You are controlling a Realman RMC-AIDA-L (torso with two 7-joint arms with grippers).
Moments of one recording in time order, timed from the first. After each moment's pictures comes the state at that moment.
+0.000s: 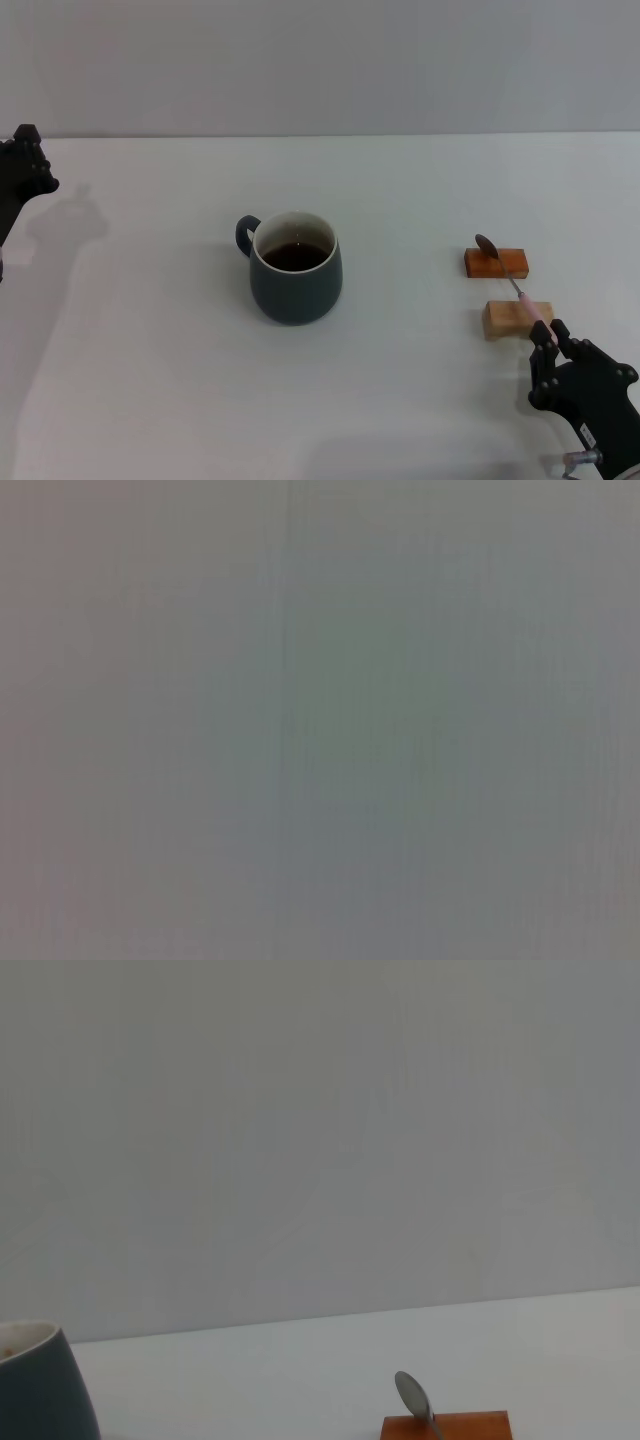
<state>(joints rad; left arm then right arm) -0.44 -2.06 1.40 0.27 0.04 0.90 -0.32 -0.02 2.07 0.60 0.69 -2.27 -0.99 -0.10</state>
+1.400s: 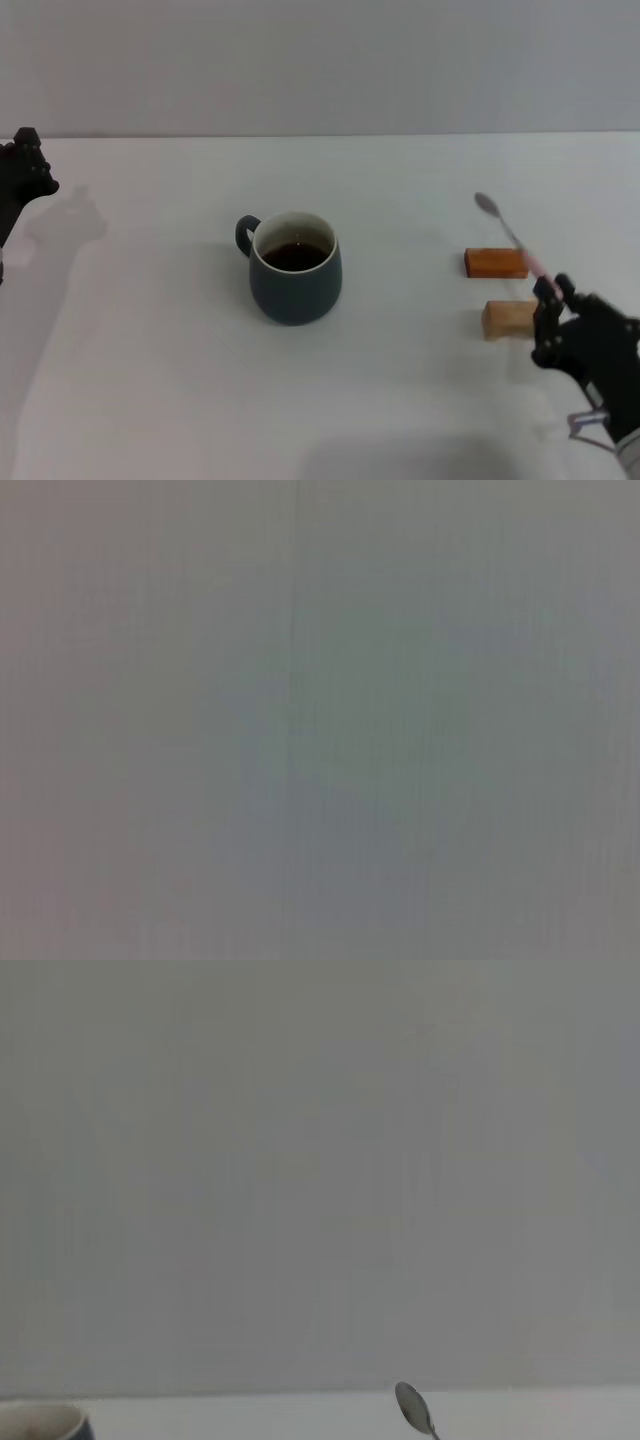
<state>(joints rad) -0.45 -2.06 1.39 0.26 0.04 0.89 -0.32 -0.10 2.00 0.66 1.01 -2.27 -0.86 -0.32</state>
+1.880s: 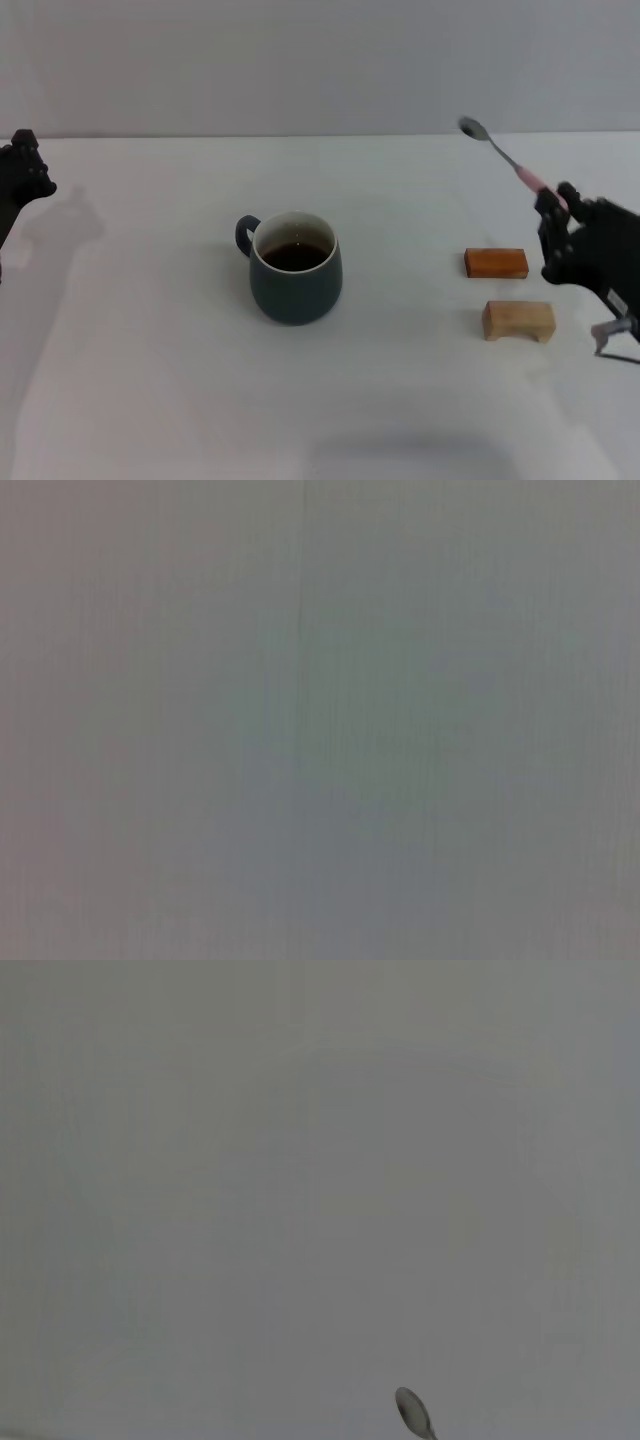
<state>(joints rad) -0.45 -2.06 1.39 0.26 0.04 0.88 -0.33 -0.21 1.90 0.91 1.56 -2.41 -0.31 -0.43</state>
